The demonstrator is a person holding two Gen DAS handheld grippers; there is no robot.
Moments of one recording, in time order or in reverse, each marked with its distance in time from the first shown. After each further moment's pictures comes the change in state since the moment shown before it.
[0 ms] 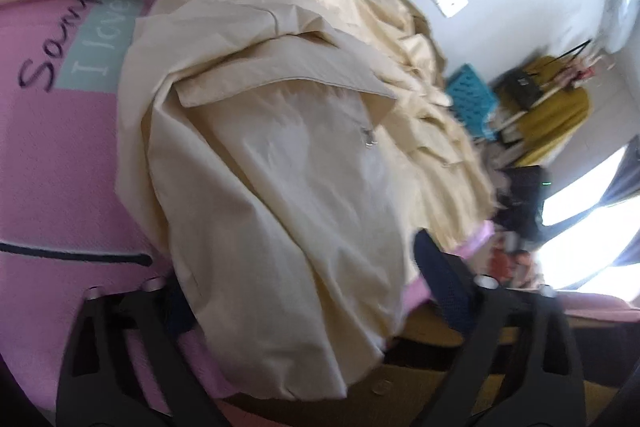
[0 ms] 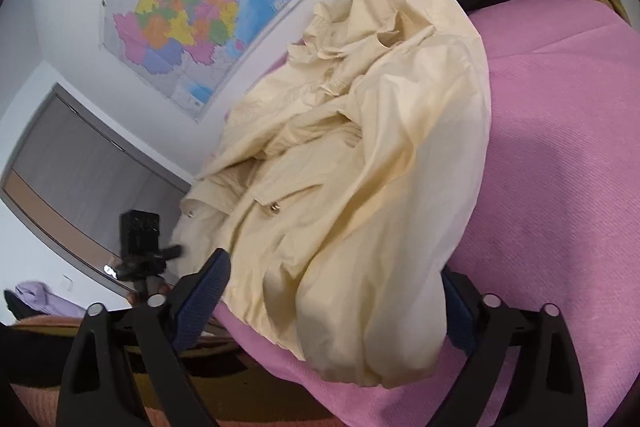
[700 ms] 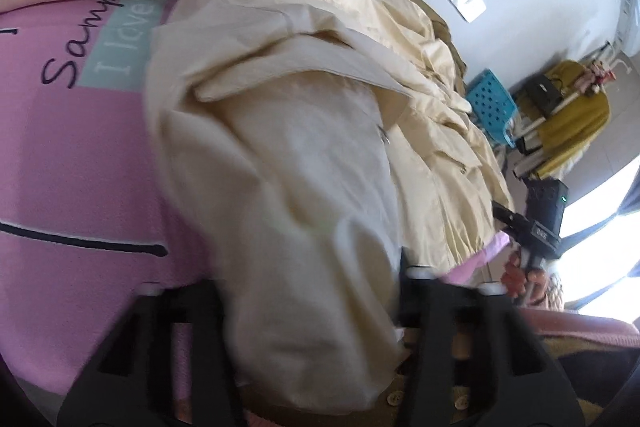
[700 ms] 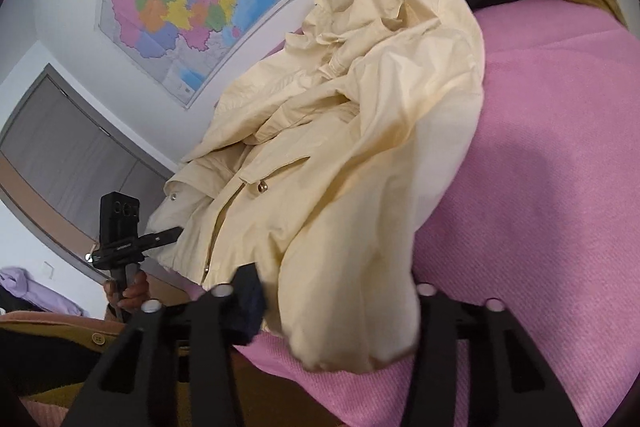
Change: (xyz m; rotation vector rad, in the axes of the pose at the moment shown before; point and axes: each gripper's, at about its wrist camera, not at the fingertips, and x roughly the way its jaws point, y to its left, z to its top) left arm -0.008 0.007 0.000 -0.047 -0.023 0.029; right arm 0.006 0.007 -0.013 -0.059 0.012 -0.090
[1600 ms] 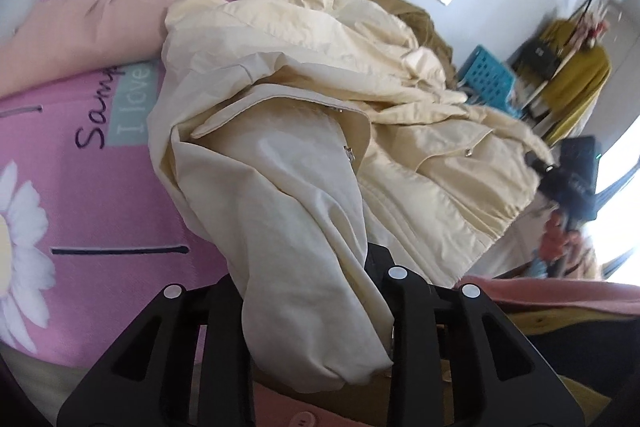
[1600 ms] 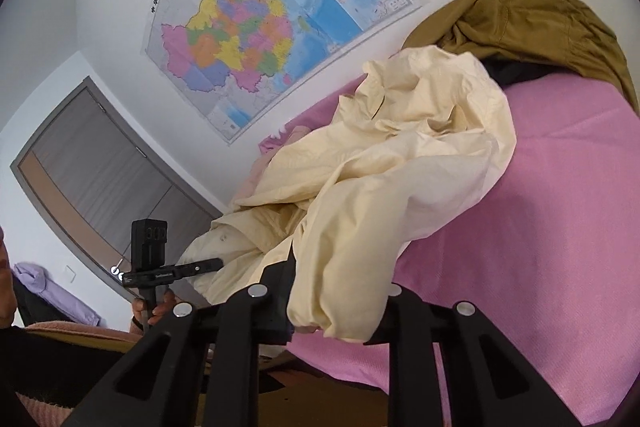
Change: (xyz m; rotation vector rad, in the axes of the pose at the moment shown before) left arm -0.049 -0.036 0.001 0.207 -0.012 0.122; right arm -0.054 0.039 0.013 -0.050 -0.140 0.115
